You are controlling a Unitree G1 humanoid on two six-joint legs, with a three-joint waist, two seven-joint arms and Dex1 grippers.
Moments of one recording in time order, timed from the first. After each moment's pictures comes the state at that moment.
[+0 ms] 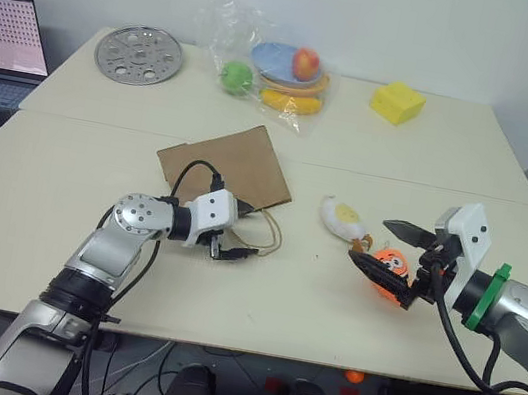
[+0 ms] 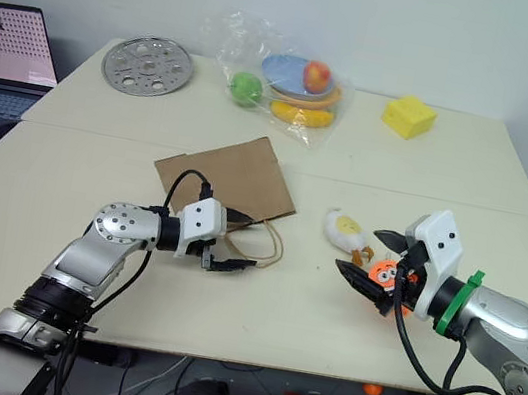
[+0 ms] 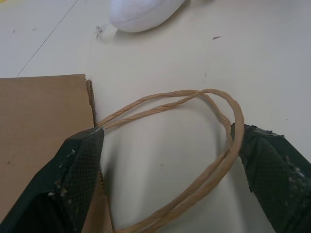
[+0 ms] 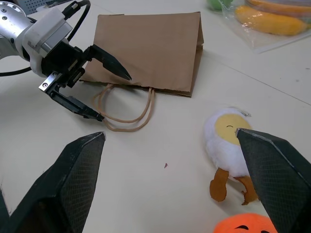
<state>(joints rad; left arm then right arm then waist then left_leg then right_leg) -0.48 0.59 -0.21 0.20 -0.09 0.02 -1.06 -0.17 -0.79 -0.21 -0.69 0.85 0.93 0.48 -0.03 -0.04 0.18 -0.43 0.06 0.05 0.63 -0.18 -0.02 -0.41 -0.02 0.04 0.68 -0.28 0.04</state>
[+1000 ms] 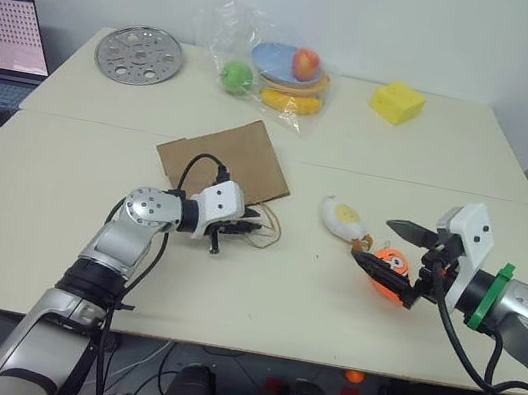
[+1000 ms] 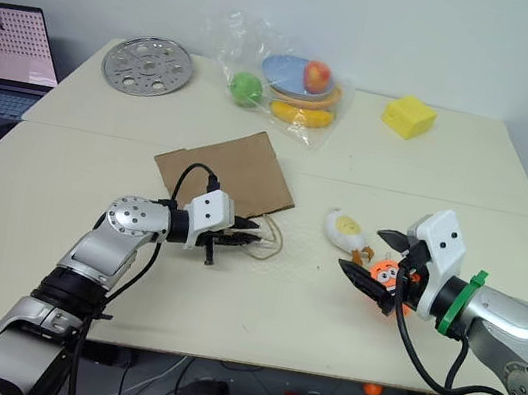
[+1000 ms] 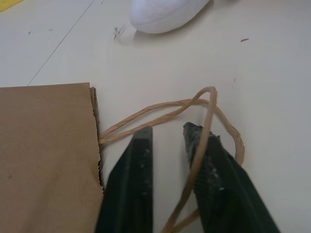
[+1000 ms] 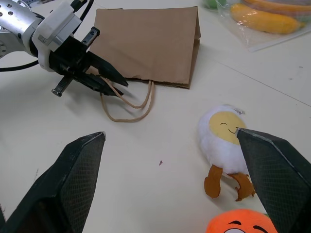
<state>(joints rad) -0.56 0.54 -0.21 0.33 -0.04 -0.04 -1.02 -0.17 -0.80 -0.22 -0.69 0.85 0.93 0.47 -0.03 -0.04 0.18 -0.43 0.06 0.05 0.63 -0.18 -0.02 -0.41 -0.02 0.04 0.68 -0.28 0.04</state>
